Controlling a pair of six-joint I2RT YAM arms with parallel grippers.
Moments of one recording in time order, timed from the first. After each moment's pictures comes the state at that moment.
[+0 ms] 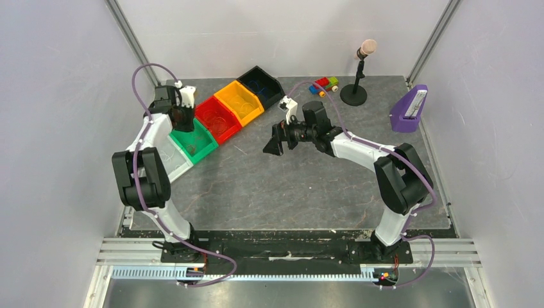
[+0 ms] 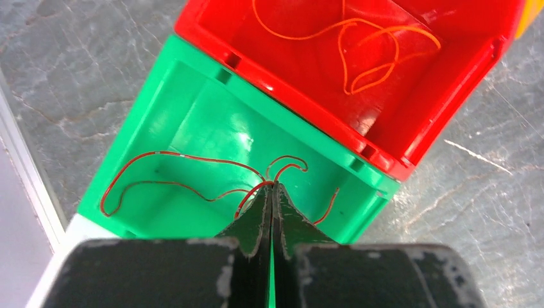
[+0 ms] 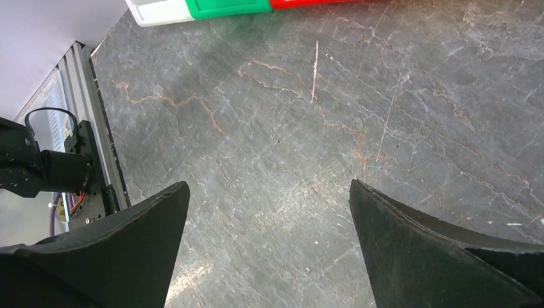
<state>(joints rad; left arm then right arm) 0.13 1.74 1.32 -0.51 0.21 0.31 0.56 1.78 1.16 0.12 -0.63 0.20</state>
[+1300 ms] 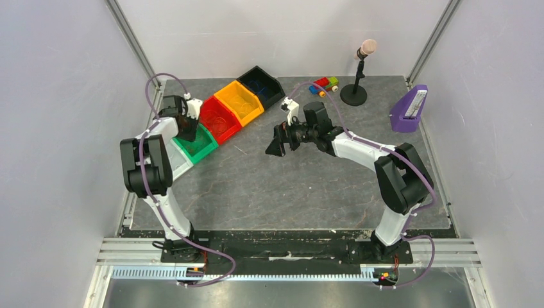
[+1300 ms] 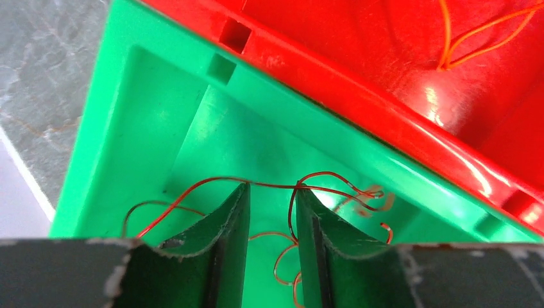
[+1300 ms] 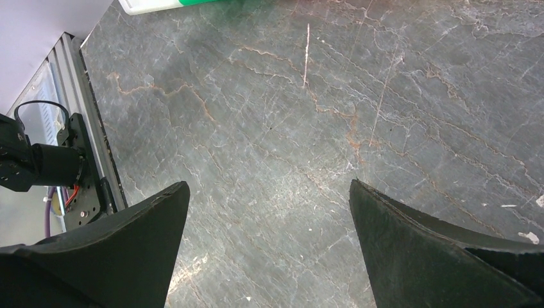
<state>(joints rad) 0.15 1.91 1.27 -0.35 0.11 0.47 0.55 1.78 1.15 0.08 -0.63 0.19</state>
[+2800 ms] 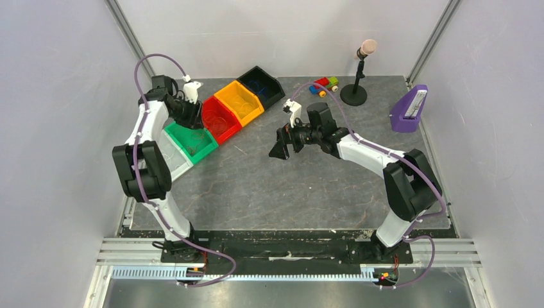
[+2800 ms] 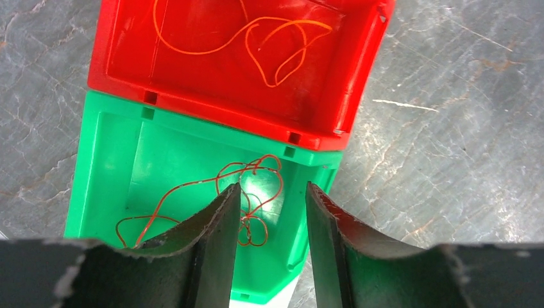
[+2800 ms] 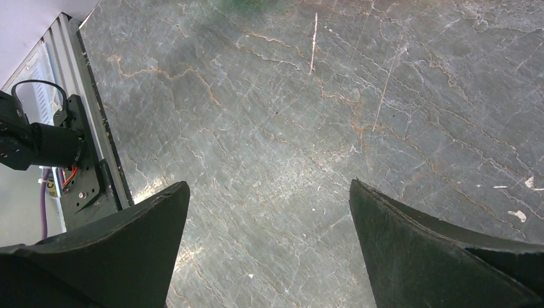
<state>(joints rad) 0.16 1.83 1.56 -0.80 0.47 0.54 0.55 1.70 1.12 0.01 -0.63 0.13</state>
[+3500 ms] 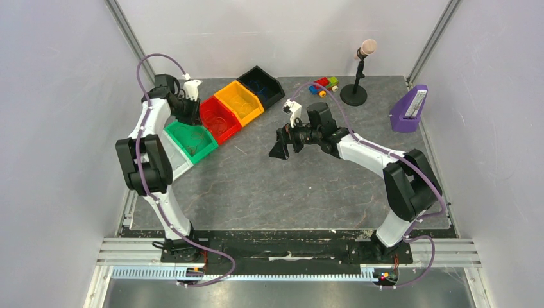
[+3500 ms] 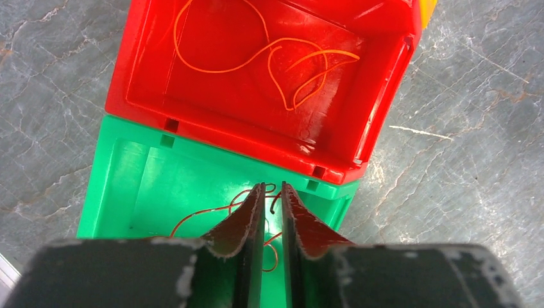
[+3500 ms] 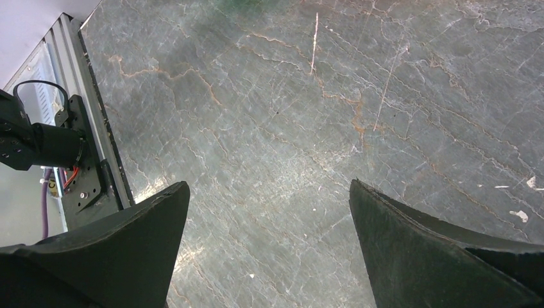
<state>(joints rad) 0.16 1.92 1.61 -0.75 0.44 0.47 0.55 1.70 1.12 0.01 -0.64 0.13</state>
